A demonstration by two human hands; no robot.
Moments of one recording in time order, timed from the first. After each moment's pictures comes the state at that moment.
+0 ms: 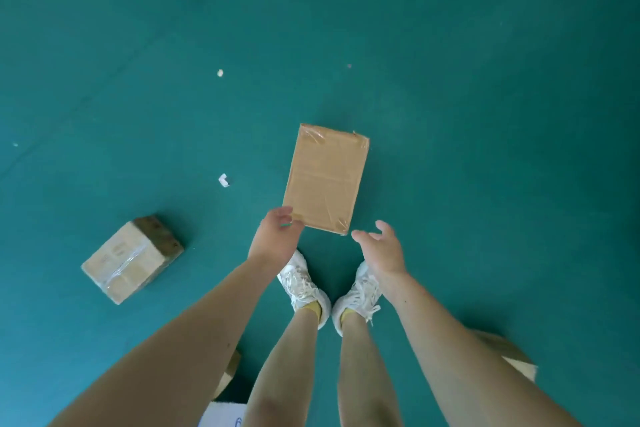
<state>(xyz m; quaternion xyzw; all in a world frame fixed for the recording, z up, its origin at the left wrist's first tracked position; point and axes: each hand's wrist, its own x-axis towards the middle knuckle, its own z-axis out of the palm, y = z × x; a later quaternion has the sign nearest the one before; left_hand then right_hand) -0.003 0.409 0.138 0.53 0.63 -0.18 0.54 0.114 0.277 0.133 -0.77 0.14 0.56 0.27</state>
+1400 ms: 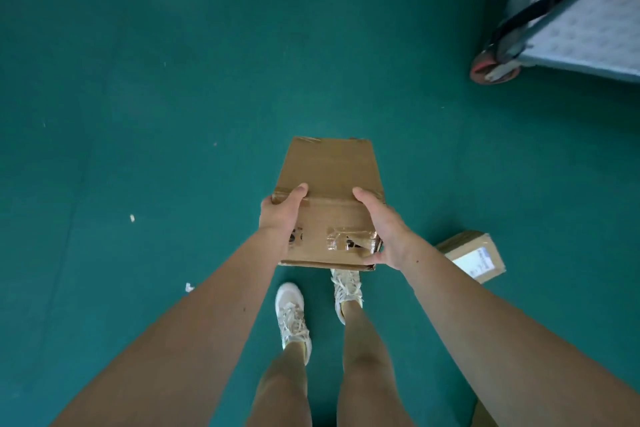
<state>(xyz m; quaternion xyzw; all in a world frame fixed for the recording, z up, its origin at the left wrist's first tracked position) 0.166 0.285 0.261 0.56 0.56 -0.27 0.55 0.181 0.118 0.280 -0.58 0.47 0.43 0.51</state>
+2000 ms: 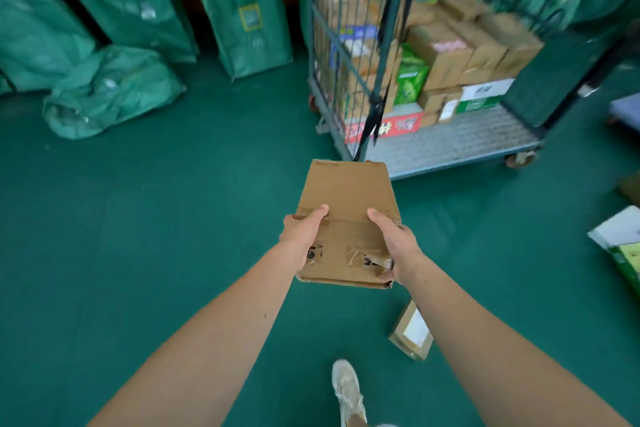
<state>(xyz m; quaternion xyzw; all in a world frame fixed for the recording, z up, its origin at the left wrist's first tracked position) 0.216 0.156 0.578 0.70 0.24 -0.32 0.59 0.139 0.012 0.600 -0.53 0.49 0.07 0.69</state>
